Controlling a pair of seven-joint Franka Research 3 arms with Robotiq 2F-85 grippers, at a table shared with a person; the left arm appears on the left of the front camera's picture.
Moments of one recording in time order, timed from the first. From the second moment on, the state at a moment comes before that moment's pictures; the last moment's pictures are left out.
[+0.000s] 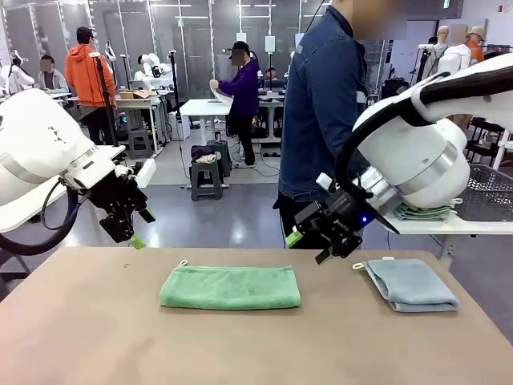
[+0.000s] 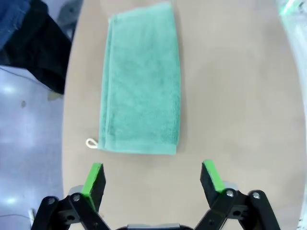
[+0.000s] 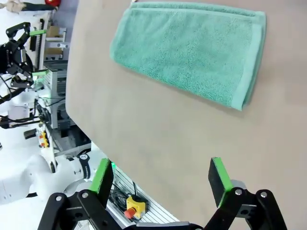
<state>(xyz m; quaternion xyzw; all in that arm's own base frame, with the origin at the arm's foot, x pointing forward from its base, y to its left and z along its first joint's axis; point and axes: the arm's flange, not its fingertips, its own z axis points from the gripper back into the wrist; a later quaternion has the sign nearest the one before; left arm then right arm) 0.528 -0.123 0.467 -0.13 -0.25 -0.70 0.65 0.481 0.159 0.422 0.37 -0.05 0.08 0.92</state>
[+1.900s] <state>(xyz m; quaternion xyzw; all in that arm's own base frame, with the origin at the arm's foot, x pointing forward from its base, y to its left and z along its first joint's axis) 0.546 -0.037 0.429 -0.29 -0.32 -0.62 0.66 0.497 0.221 0.361 0.24 -0.07 0.03 0.97</state>
